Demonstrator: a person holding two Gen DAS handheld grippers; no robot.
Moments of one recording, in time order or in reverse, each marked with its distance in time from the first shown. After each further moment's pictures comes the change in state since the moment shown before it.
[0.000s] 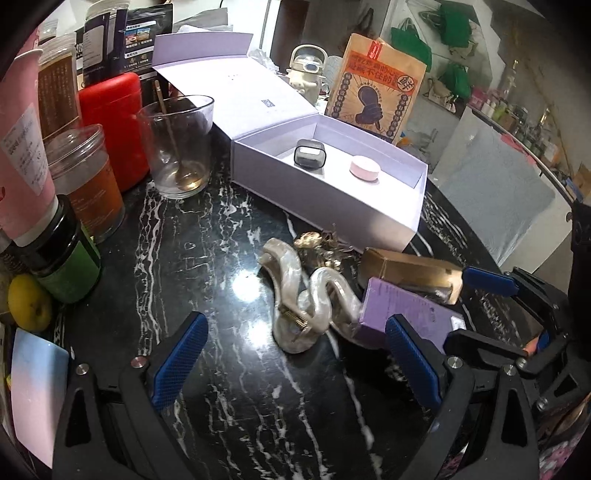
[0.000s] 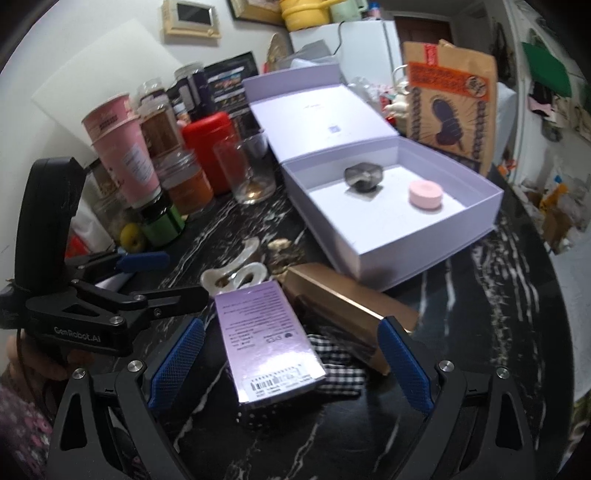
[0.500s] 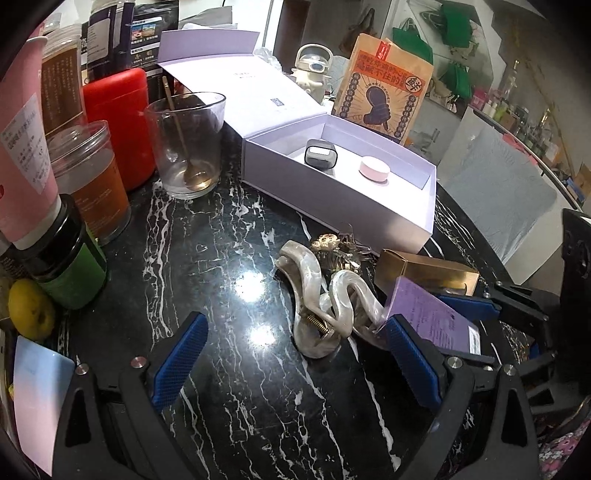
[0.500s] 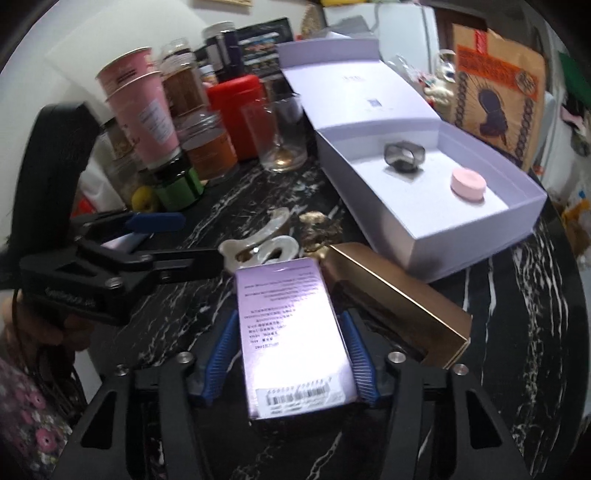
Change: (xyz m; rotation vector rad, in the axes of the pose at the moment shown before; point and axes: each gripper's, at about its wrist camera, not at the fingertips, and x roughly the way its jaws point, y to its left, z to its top) left arm 0.005 0.011 0.002 -0.002 0.000 0.000; right arm 0.023 0.016 -0.002 -0.096 0.078 0.060
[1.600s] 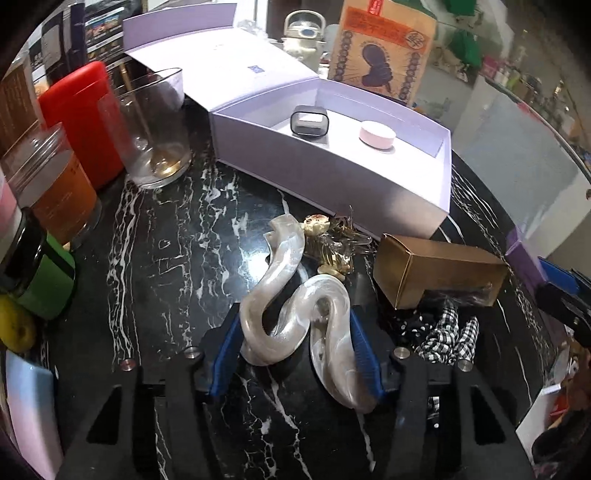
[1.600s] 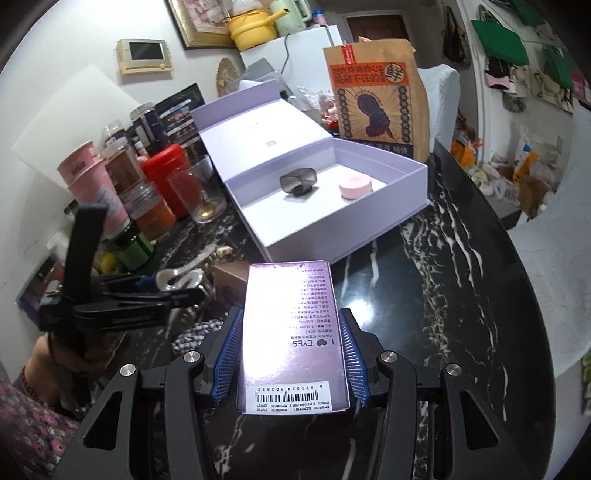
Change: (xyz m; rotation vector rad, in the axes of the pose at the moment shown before) left arm 0.042 -0.030 0.003 0.049 0.102 0.072; right arm -0.068 -0.070 -0.030 0.257 -0.145 -0.120
